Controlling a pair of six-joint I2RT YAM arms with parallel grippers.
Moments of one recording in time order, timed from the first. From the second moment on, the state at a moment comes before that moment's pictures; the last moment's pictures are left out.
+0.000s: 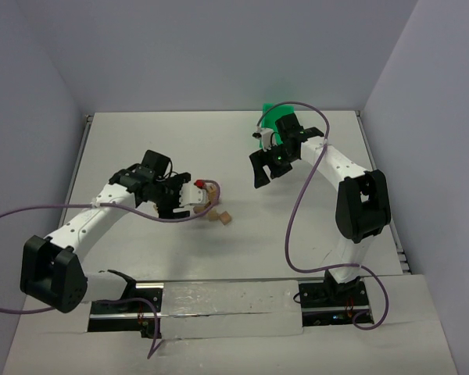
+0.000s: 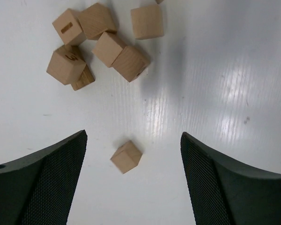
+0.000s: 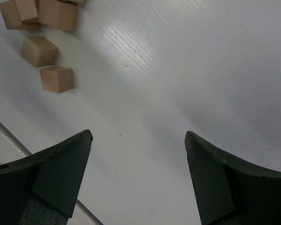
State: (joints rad) left arm -0.46 1.32 1.00 -0.79 0.38 1.13; right arm 0.32 1.81 1.45 -0.81 -0.46 -0.22
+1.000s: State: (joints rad) left arm -0.48 1.70 1.22 -0.93 0.51 1.66; right arm 0.31 1.84 1.45 -0.83 -0.46 -0.24
